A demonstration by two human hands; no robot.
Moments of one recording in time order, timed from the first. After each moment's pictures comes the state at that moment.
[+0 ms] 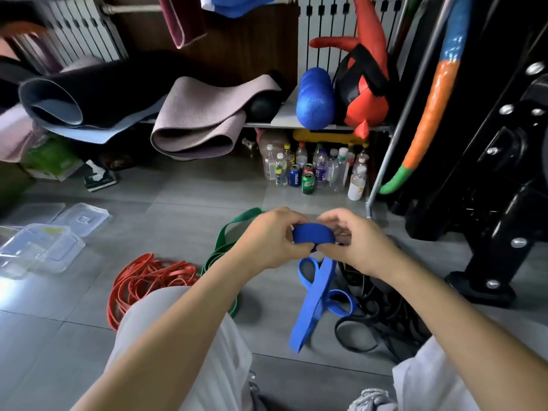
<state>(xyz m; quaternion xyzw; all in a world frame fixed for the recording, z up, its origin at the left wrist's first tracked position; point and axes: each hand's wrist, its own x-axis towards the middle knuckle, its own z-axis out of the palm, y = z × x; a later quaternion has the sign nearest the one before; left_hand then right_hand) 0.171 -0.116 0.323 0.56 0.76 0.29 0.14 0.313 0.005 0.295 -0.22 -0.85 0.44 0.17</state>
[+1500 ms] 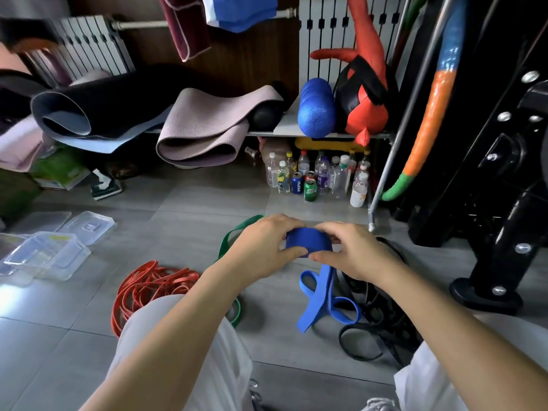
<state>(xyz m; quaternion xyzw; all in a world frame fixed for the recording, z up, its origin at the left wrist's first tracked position) 0.161 -0.129 0.320 0.60 0.75 0.26 0.08 0.304 -0.007 0.307 -0.19 -0.90 0.36 0.14</state>
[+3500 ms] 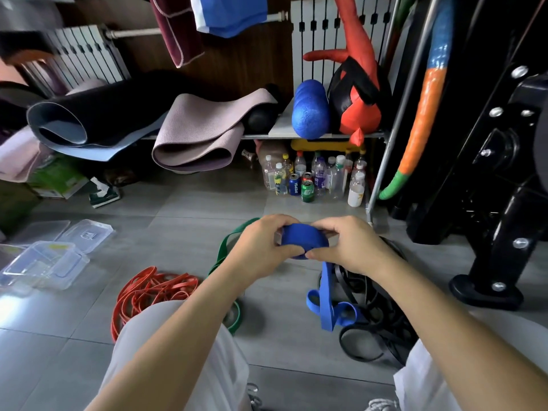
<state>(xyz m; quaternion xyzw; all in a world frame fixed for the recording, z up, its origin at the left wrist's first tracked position) 0.169 -0.120 0.320 0.52 0.77 0.35 0.15 0.306 0.004 0.308 -0.20 -0.89 0.38 0.18</state>
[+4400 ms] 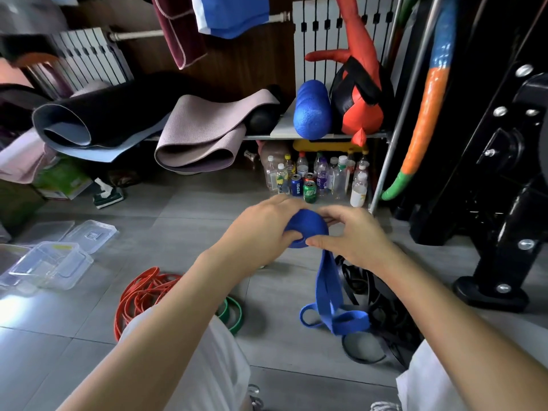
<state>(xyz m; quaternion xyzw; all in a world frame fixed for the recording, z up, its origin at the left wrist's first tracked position) 0.168 -0.114 0.352 0.64 0.74 0.22 -0.02 0.304 0.009 0.316 -0.17 -0.86 0.42 0.25</state>
